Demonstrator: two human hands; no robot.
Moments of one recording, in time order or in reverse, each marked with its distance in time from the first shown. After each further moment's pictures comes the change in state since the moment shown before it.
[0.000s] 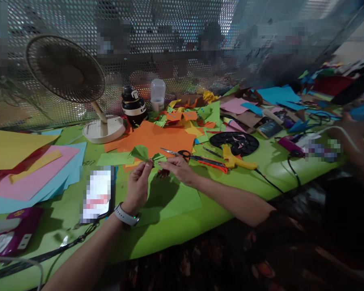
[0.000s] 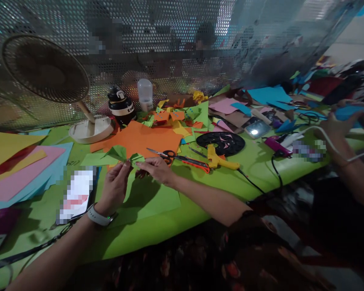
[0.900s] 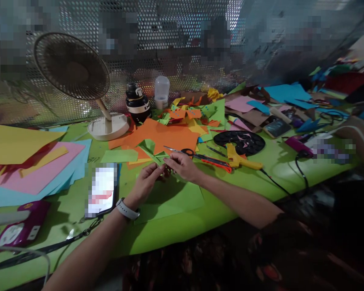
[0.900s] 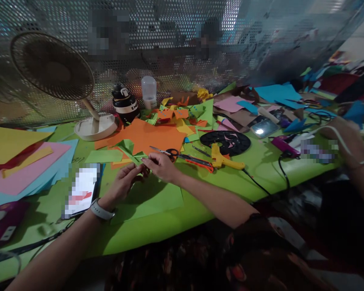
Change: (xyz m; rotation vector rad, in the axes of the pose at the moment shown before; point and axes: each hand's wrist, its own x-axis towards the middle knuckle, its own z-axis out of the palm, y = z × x) left_hand -0.001 0.009 -0.003 0.093 -0.351 -0.154; right_hand -0.001 -0.002 -0.008 -0.290 0.029 -0.171
